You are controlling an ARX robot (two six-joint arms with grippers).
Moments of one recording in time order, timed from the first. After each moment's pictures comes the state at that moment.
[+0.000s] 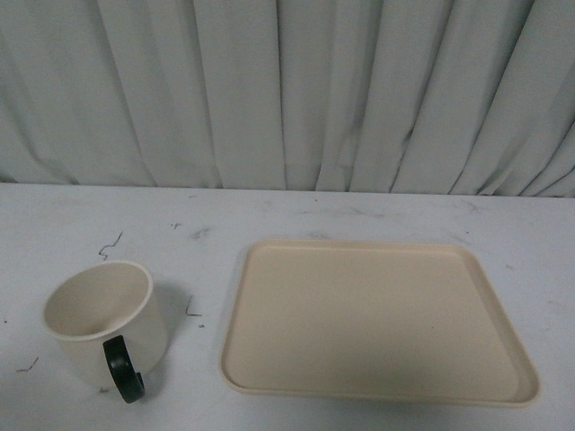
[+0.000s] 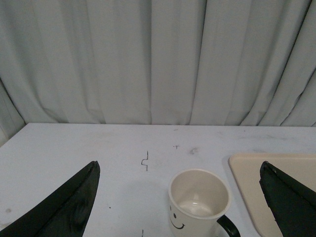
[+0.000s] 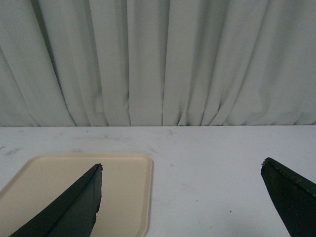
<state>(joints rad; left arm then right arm) 0.00 0.01 0.01 0.00 0.00 0.00 0.00 0.00 0.01 -0.01 0.00 -0.01</state>
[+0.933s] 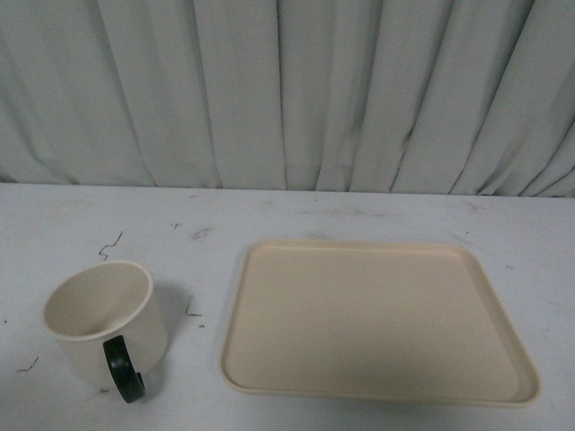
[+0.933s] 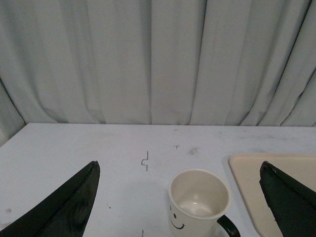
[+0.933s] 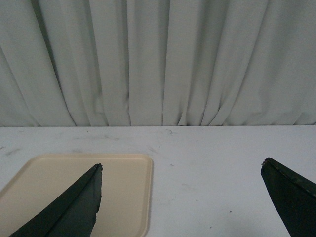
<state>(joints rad) 0.00 0.01 0.01 0.00 0.00 0.00 0.00 0.00 0.01 -0.01 0.00 -0.01</state>
